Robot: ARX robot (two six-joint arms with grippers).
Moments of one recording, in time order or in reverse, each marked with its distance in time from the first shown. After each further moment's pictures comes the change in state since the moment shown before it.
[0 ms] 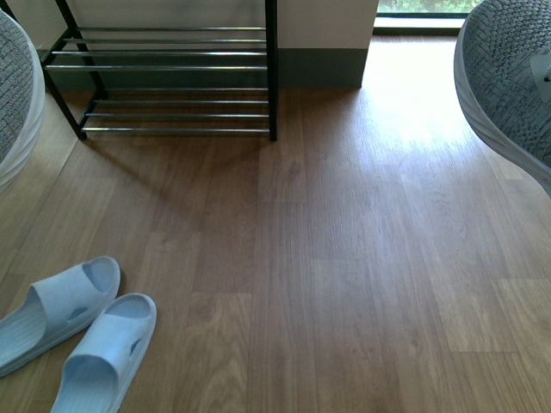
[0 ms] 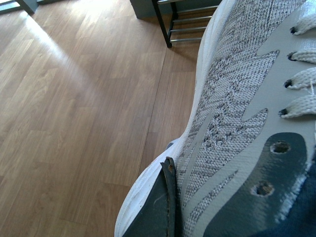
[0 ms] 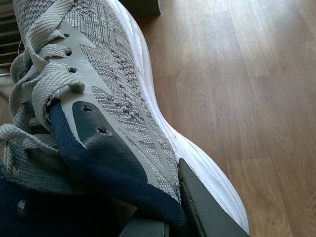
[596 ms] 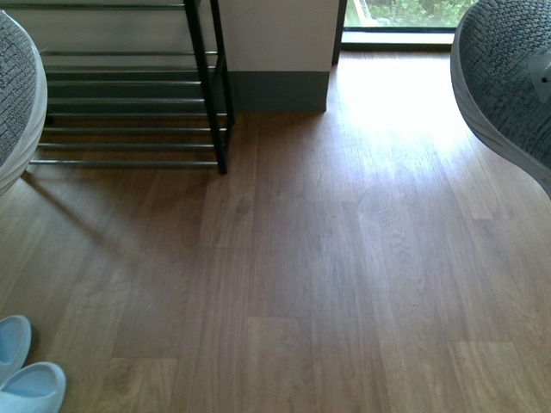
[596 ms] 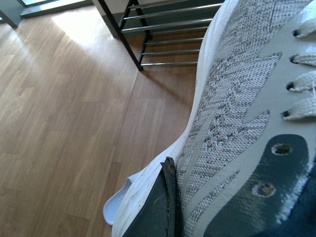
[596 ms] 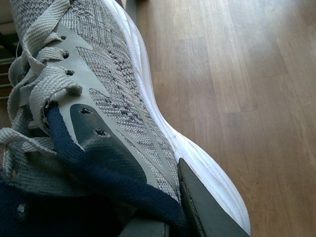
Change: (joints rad) left arm 0.000 0.002 -0.001 0.000 -0.002 0.000; right arm 0.003 0.000 0.000 0.000 -0.003 -0.003
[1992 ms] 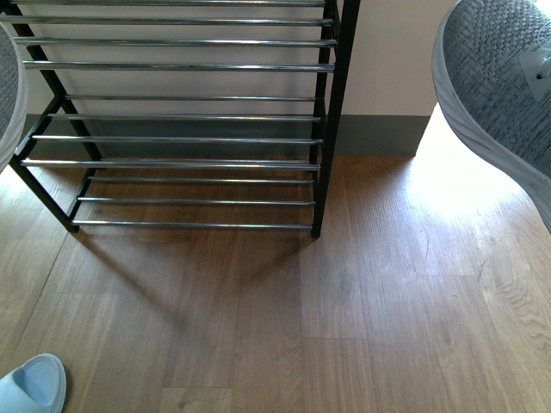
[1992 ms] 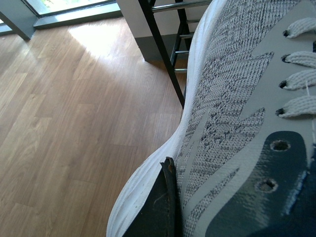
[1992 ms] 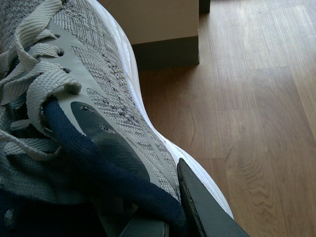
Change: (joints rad) left arm -0.001 0.000 0.000 -0.002 -0.019 0.000; right arm 0.005 0.002 -0.002 0.000 -0.016 0.000
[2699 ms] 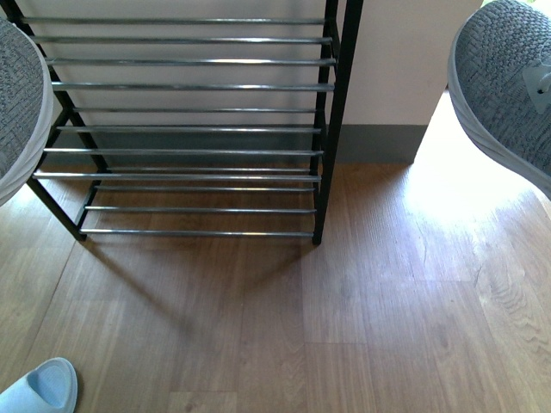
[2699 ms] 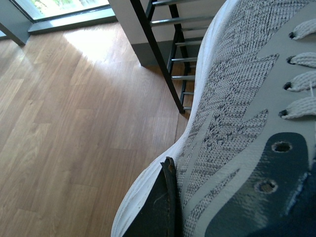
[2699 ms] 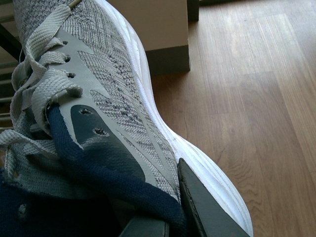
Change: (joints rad) left arm -0.001 0.000 -0.002 -0.001 0.021 0.000; right arm -0.006 0.000 0.000 0.000 0.021 -0.002
